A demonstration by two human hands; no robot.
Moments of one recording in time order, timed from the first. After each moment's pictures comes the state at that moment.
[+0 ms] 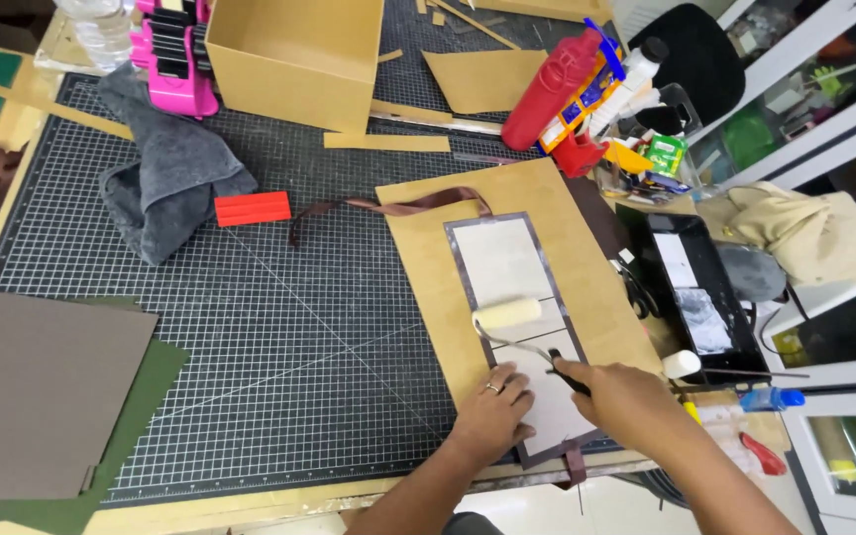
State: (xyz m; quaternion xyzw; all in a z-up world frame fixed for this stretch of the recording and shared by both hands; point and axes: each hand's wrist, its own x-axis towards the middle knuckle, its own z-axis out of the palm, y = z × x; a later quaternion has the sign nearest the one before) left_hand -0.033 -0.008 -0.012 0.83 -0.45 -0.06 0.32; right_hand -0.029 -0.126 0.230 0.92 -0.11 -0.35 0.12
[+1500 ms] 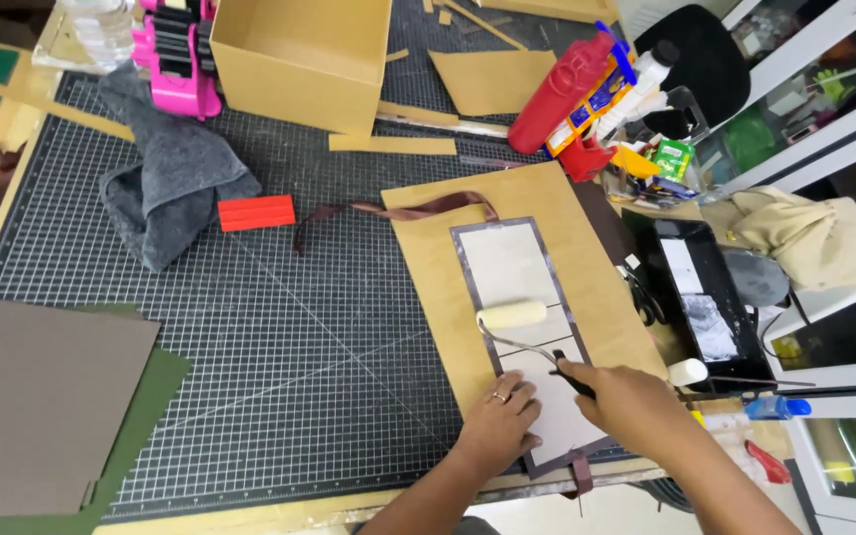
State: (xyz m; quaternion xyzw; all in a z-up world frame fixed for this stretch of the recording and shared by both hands) left_hand -0.034 -0.010 -0.024 0.83 -0.45 -0.02 0.33; right_hand -0.015 -0.116 0.234 0.93 -0.11 -0.35 0.10
